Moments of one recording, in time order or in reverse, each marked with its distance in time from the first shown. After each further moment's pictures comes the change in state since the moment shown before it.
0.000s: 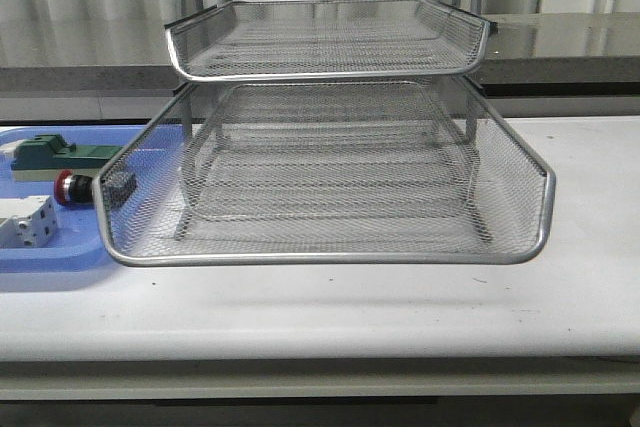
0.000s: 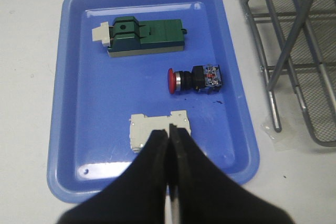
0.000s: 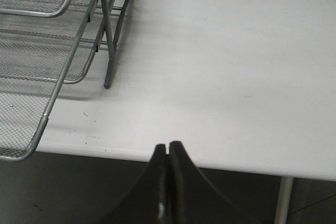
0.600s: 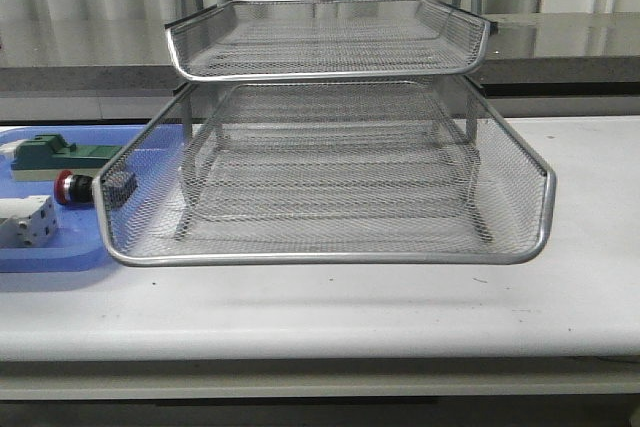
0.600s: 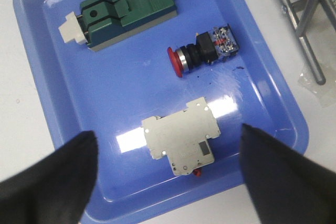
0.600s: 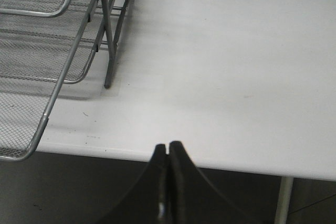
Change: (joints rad) left arm 0.000 0.296 -0.235 0.022 0.158 0.283; right arm 0.000 0.000 0.000 0.000 0.000 0.000
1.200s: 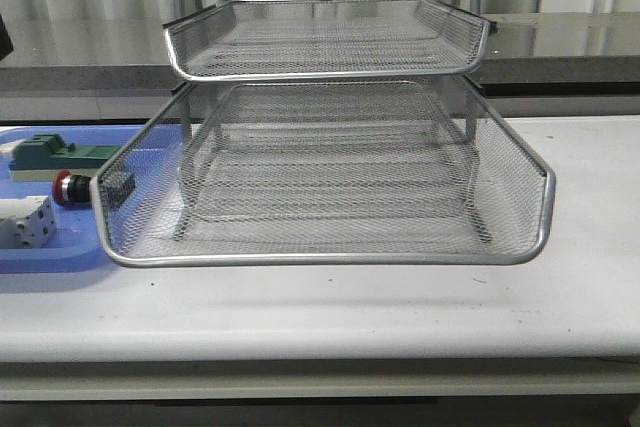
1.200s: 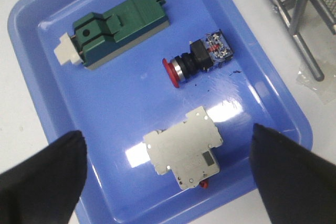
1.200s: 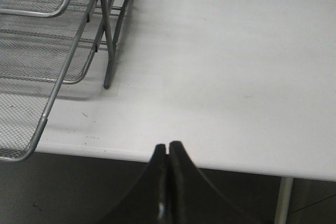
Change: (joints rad) left arm 0.000 0.006 0.000 -0.062 -0.027 0.167; right arm 0.000 0.000 0.000 0.000 0.000 0.000
